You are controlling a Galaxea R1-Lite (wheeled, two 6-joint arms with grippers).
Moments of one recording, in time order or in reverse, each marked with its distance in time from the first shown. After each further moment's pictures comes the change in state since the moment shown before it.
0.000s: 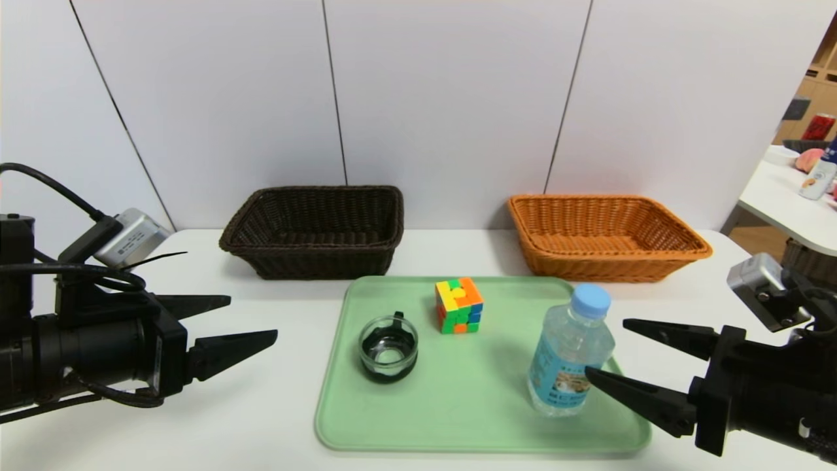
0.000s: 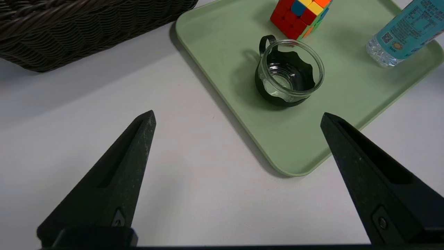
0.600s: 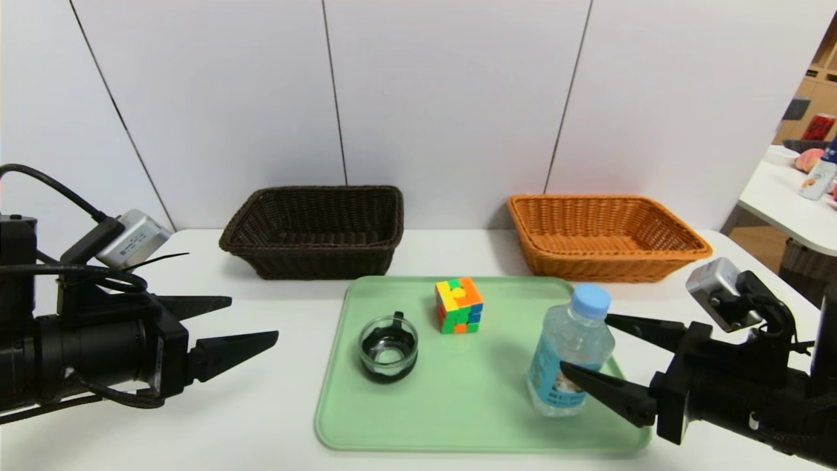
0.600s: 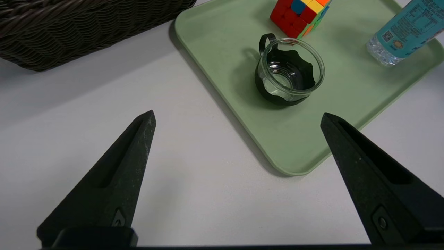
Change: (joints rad) left arm -0.002 0.003 0.002 0.000 0.000 0.002; right arm 0.040 0.121 0.040 -0.181 -0.053 -0.029
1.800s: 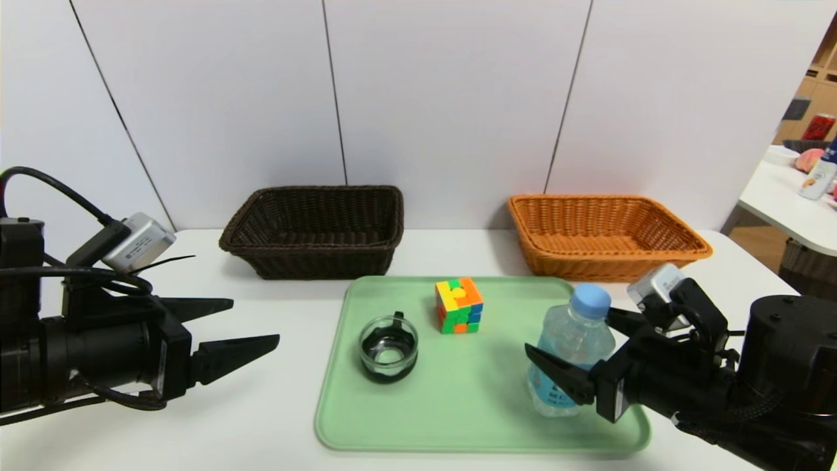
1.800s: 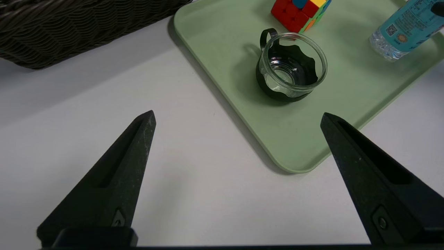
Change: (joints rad) left arm 0.000 0.009 0.004 0.000 -0.001 0.016; right arm 0.115 0.200 0.043 -0.313 -0.236 -0.031
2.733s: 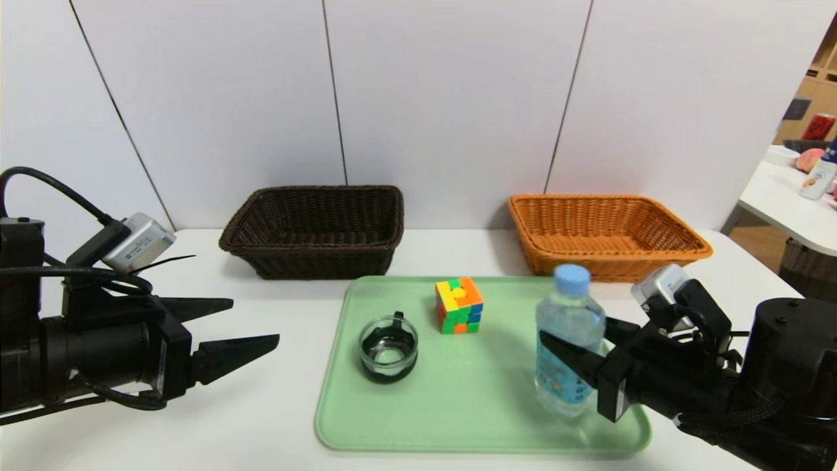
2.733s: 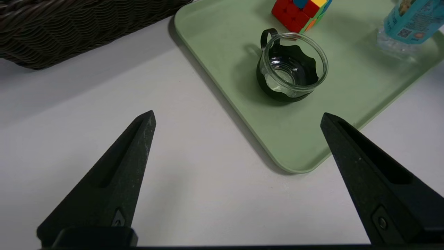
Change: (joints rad) left arm -0.001 0.000 0.000 0.000 0.000 0.001; right arm -0.002 0.007 0.018 -0.047 0.001 0.003
